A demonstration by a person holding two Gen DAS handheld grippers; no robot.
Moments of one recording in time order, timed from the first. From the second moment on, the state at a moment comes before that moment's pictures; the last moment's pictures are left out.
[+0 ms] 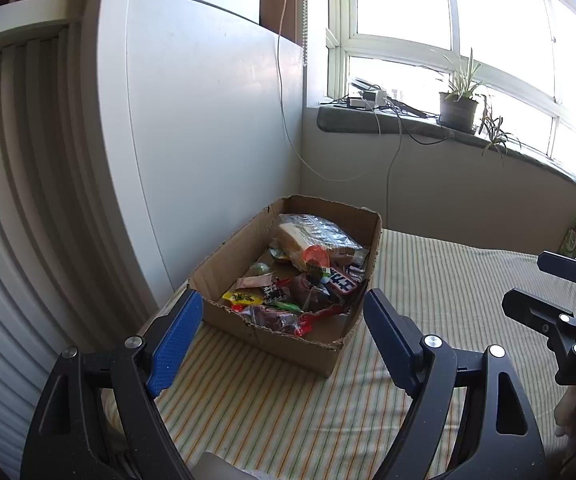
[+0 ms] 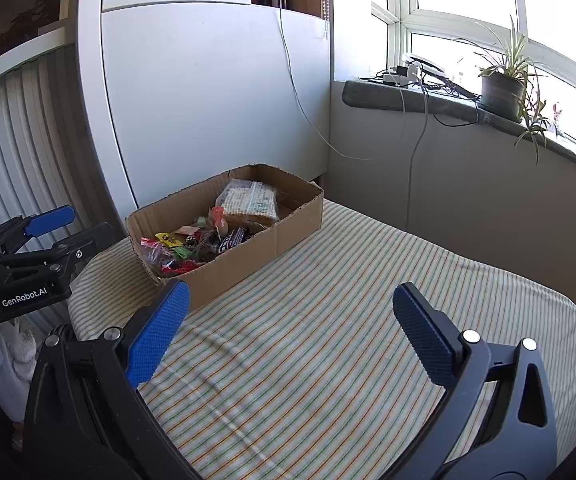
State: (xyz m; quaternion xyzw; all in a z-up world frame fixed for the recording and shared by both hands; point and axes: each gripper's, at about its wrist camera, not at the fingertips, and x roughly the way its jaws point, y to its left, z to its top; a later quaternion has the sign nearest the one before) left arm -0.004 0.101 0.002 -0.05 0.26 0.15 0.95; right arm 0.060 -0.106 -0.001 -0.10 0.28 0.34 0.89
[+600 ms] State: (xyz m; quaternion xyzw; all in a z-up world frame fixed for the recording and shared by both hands) left arm -0.006 0.101 -0.002 -0.05 0.27 0.15 0.95; right arm 0.059 -0.106 -0.007 -0.10 0.29 0.34 0.89
